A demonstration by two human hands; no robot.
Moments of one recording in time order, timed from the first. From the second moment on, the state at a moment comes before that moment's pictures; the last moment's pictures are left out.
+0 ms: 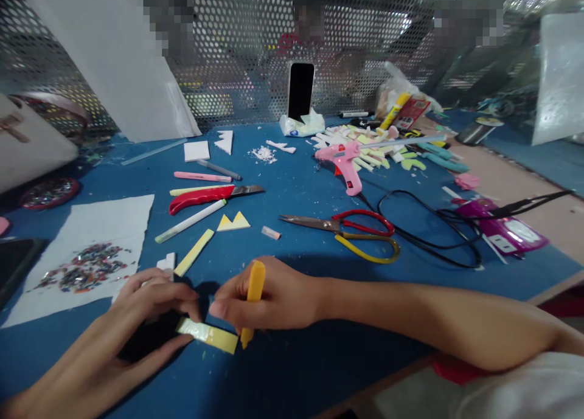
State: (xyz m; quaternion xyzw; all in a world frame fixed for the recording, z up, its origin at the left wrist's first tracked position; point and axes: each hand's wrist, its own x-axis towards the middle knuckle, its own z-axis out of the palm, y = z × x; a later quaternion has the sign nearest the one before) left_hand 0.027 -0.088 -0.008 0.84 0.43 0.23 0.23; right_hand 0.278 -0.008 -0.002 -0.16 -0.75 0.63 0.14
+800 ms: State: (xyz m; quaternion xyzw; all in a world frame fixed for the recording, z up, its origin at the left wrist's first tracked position) left_hand 0.028 -0.085 -0.006 0.84 0.44 0.22 0.22; right_hand 0.277 -0.006 -0.003 -0.16 -0.75 0.63 0.14
